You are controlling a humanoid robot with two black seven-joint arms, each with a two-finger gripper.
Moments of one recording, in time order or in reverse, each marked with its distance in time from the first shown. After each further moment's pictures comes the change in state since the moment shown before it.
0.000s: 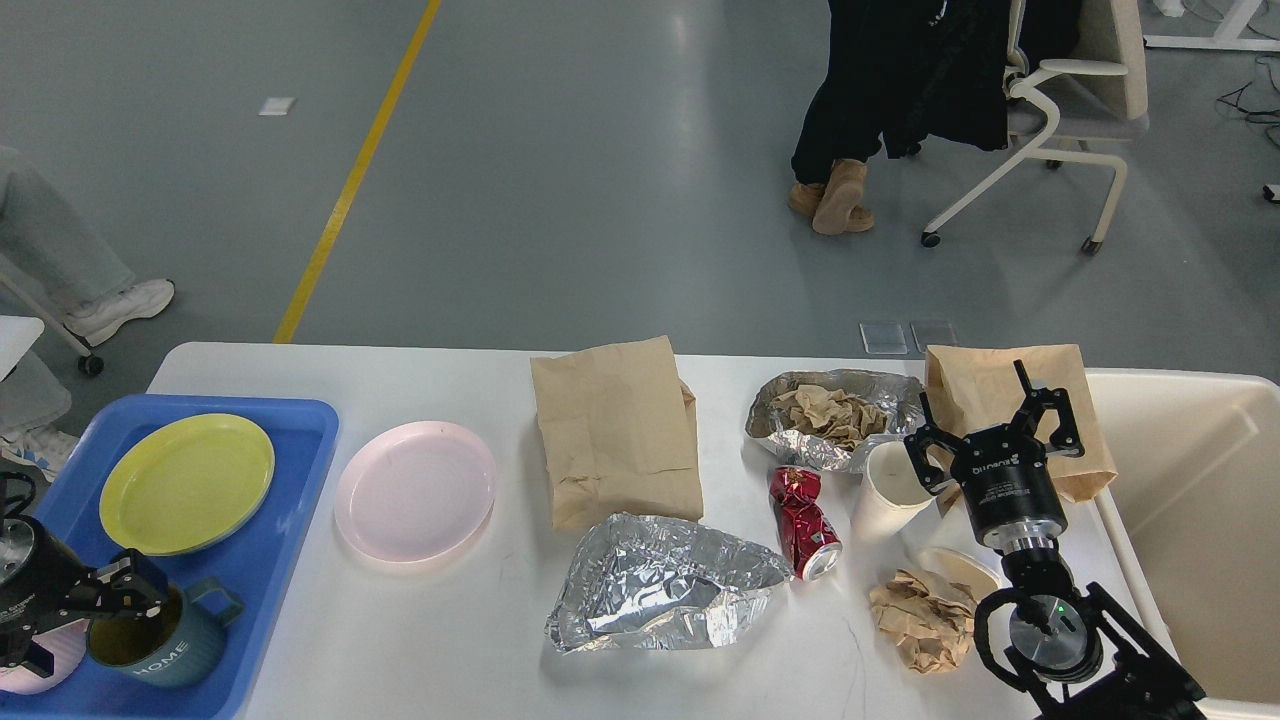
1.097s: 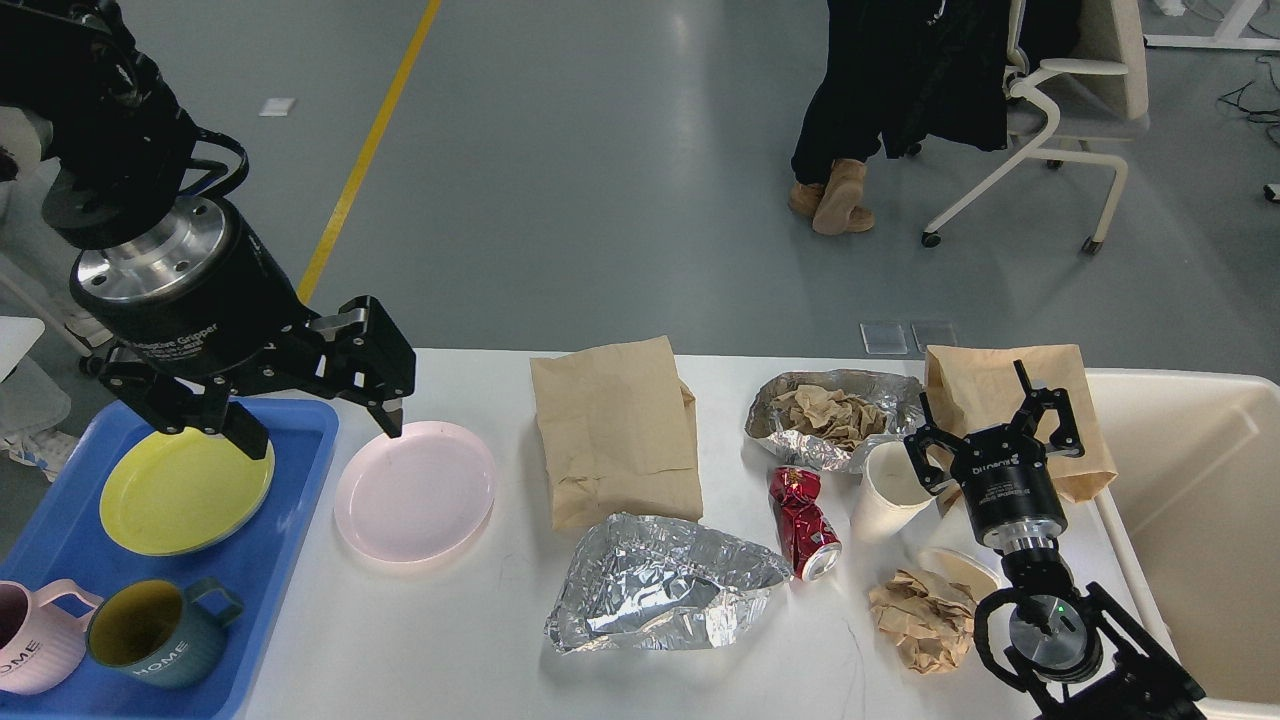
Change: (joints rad) left arm -1.425 -0.598 0.554 -0.850 -0.640 -0.159 -0.063; right arm 0.000 0.000 0.000 0.000 0.000 0.000 0.000
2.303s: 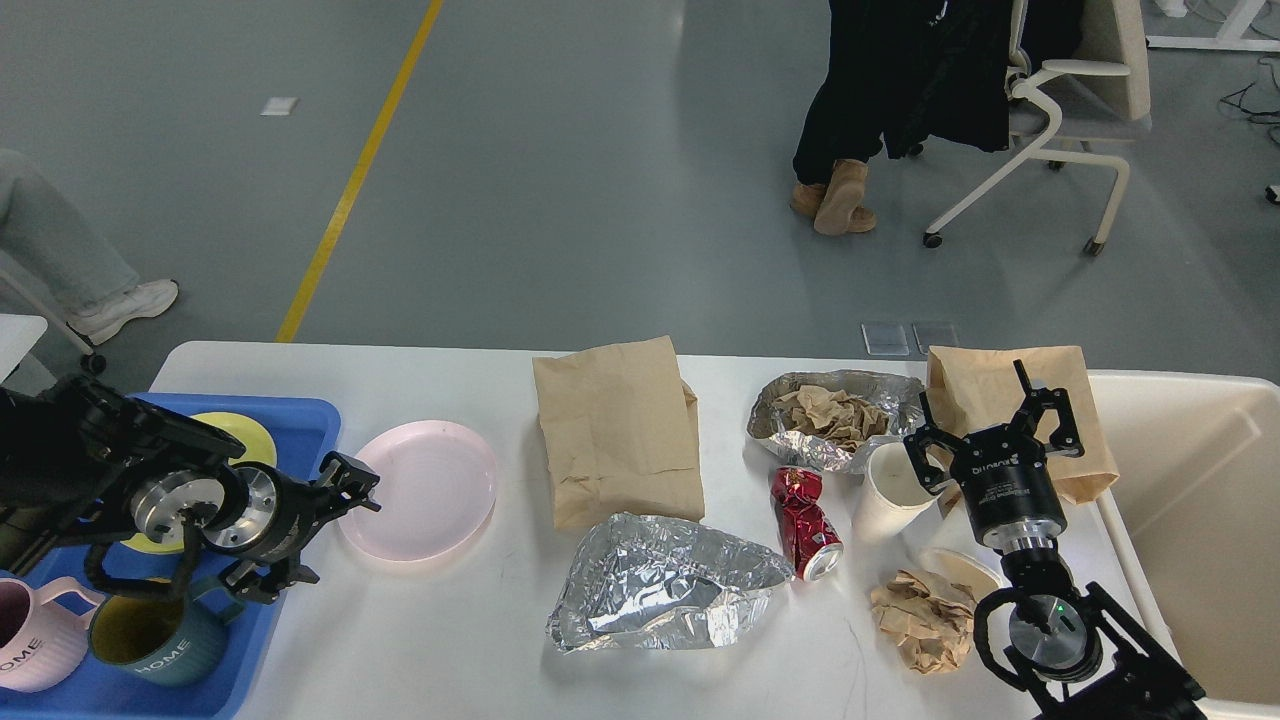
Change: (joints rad) left arm 1.267 0.226 -0.367 0.554 -0.271 0.779 0.012; right arm 0.000 0.000 0.000 0.001 -0.001 0.000 0.000
